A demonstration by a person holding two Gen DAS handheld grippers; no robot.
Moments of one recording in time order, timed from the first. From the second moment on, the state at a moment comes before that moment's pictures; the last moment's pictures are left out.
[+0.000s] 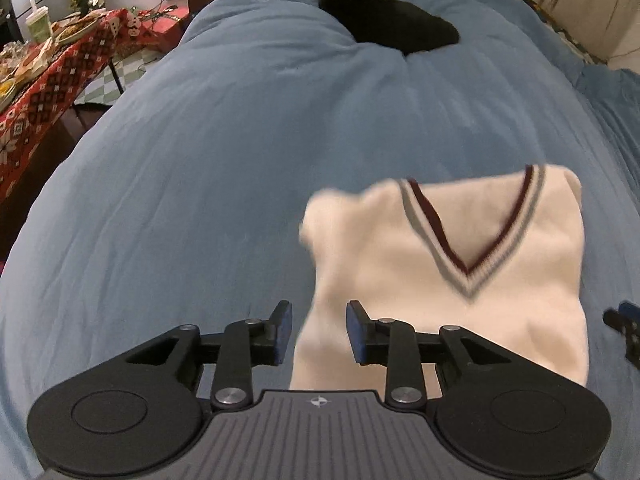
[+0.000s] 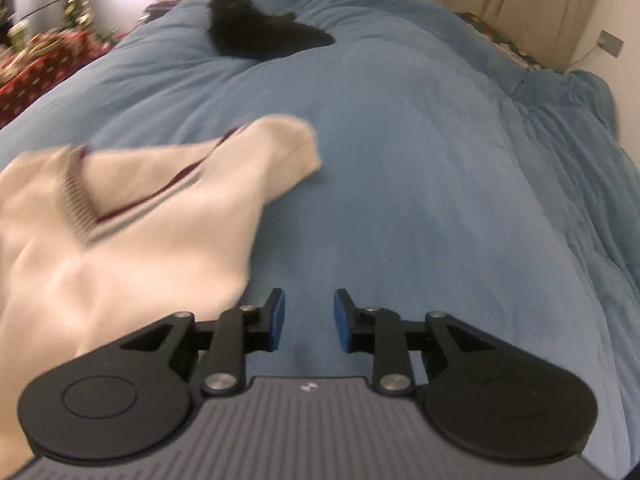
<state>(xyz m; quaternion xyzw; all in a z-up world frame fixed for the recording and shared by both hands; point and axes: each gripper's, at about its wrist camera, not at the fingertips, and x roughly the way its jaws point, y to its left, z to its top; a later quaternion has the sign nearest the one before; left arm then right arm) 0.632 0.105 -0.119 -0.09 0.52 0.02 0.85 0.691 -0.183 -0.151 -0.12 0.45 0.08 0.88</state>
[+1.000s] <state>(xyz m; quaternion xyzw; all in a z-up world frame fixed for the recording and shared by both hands) 0.432 0.088 -0.151 -0.25 0.61 0.02 0.75 0.393 -0.138 -0.157 0.05 0.56 0.06 0.83</state>
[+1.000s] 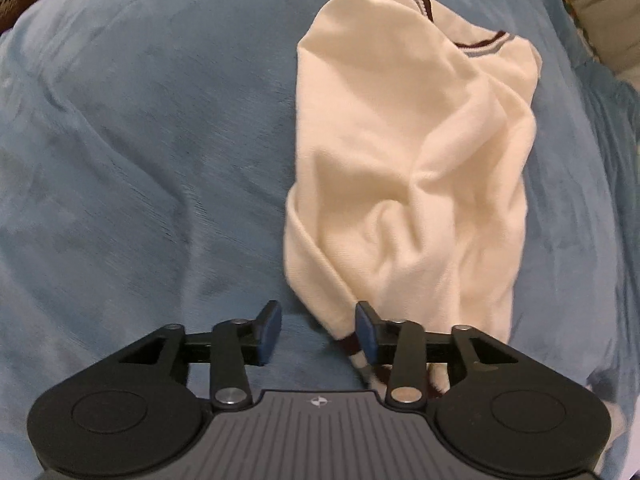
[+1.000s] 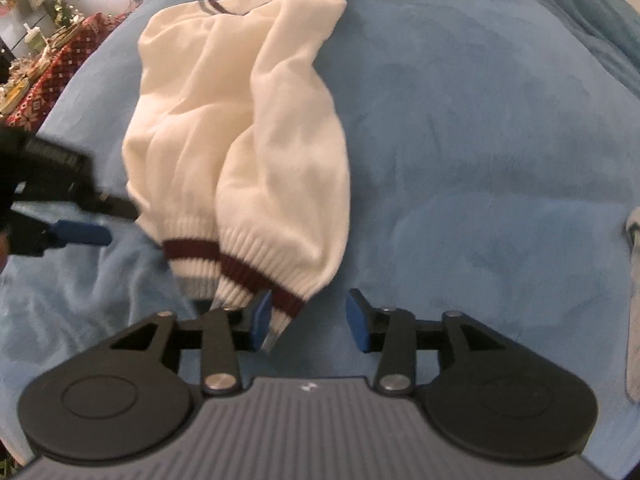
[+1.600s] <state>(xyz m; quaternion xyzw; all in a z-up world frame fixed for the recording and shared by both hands) 0.458 0.078 -0.193 -0.31 0.65 0.10 0.68 0.383 -0.146 -0.169 0.11 0.57 0.05 0.81</state>
